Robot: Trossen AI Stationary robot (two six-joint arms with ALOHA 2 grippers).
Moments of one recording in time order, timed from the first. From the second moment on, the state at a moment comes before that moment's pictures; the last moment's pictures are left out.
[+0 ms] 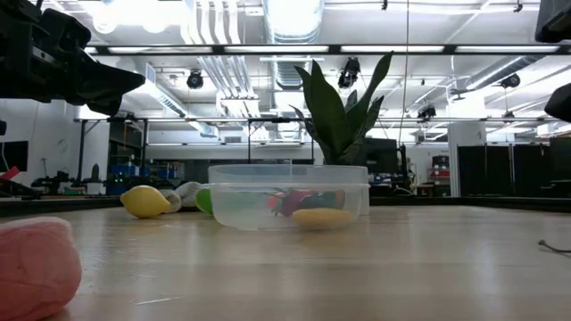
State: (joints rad) left arm -0.01 0.10 0.01 0.06 -0.08 0.04; right arm 0.86 1.97 1.20 -0.62 0.47 1.09
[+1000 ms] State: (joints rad) left arm -0.01 0.10 0.01 0.06 -0.08 0.04; right arm 0.81 1.96 1.19 -0.58 0.42 1.16
